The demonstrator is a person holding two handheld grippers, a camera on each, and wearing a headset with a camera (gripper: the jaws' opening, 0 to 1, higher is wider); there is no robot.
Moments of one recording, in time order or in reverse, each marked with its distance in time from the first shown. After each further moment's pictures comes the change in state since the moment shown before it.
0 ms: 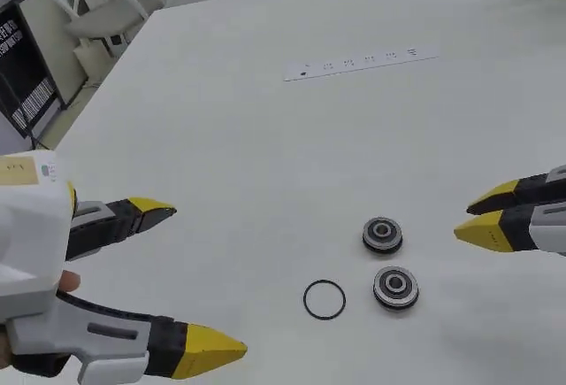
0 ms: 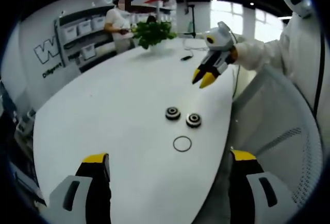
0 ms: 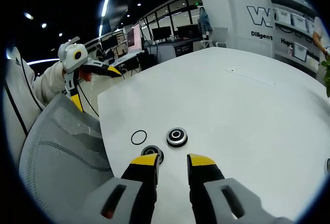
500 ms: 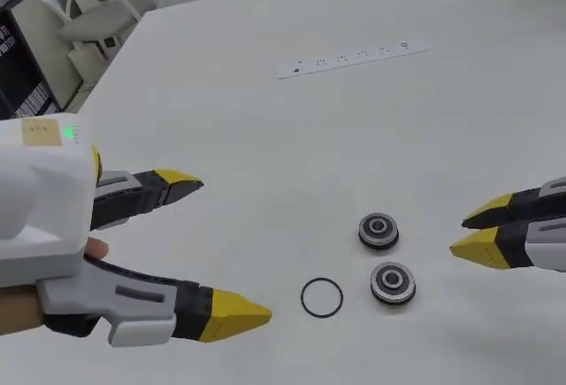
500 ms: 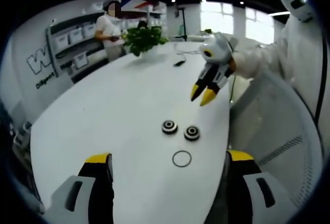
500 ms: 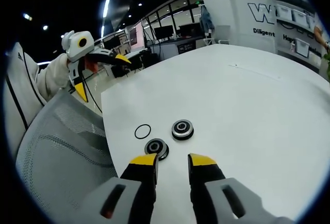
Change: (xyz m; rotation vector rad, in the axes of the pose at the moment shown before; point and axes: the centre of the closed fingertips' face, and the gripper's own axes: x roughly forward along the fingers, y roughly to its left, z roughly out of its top) left arm 0.020 -0.001 0.032 0.068 -0.033 -0.053; right arm 0.009 0.007 -0.018 0.017 0.002 0.045
